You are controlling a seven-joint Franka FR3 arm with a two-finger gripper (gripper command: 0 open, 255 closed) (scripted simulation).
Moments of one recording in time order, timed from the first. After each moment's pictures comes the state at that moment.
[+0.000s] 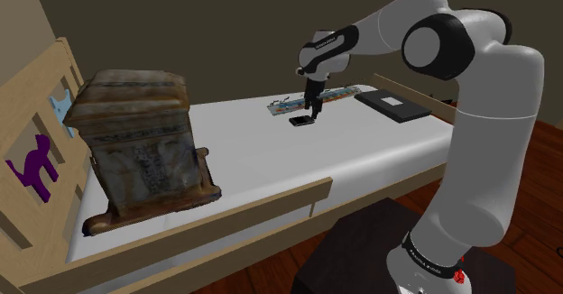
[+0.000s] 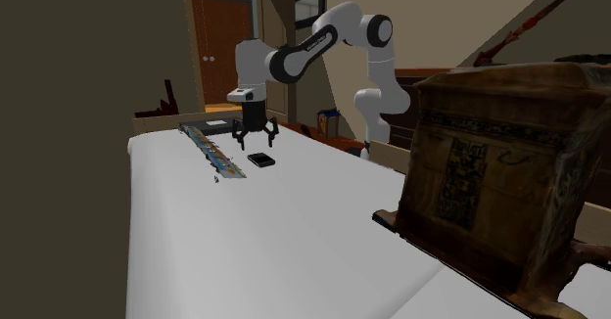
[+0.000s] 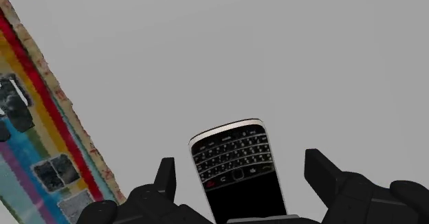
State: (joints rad) arm -0.02 0.30 -0.40 -1.84 0.15 2.11 -1.43
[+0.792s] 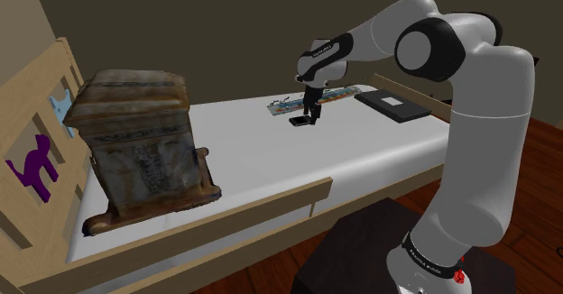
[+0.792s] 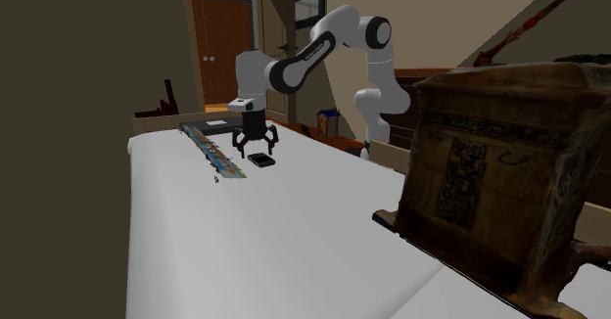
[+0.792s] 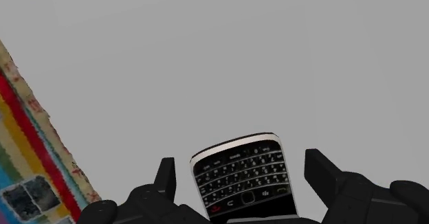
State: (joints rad) arm -0.03 0.34 -0.40 -1.87 0.17 2.17 -1.45
